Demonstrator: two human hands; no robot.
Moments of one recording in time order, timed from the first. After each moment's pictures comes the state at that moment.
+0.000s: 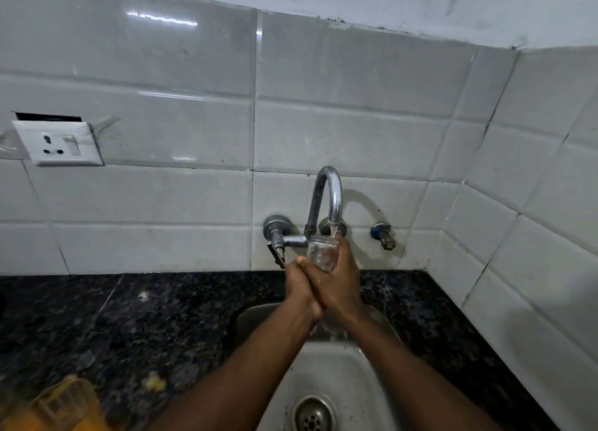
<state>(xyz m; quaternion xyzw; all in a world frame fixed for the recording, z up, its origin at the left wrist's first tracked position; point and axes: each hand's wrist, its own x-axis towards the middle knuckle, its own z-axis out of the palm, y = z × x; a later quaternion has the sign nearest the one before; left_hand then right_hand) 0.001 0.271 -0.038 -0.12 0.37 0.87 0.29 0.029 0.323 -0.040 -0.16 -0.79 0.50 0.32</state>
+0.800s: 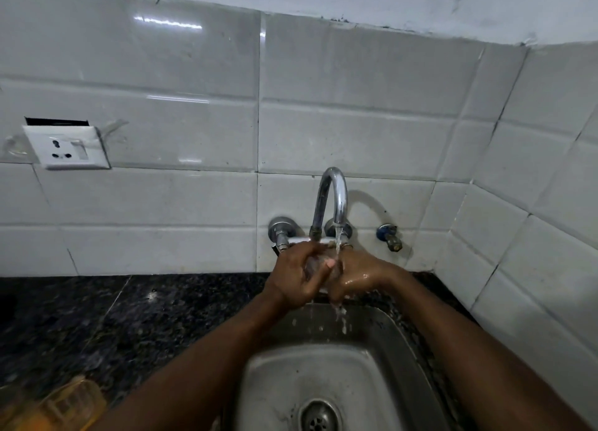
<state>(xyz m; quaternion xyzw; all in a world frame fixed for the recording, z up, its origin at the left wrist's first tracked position) -0.042 0.233 -0.049 0.44 0.71 0.51 -0.18 0.029 0.377 0.023 -0.01 -0.95 0.27 -0.12</state>
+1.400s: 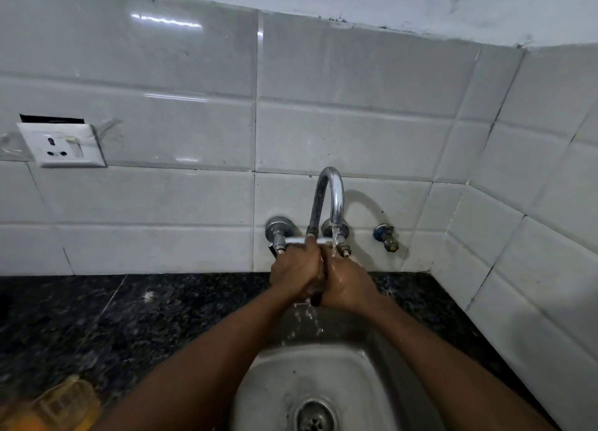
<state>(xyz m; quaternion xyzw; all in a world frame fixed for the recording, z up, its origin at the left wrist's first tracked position) -0.041 0.264 -0.032 0.11 0.89 0.45 0.01 0.032 0.353 -0.015 -0.02 -0.98 0.16 0.08</state>
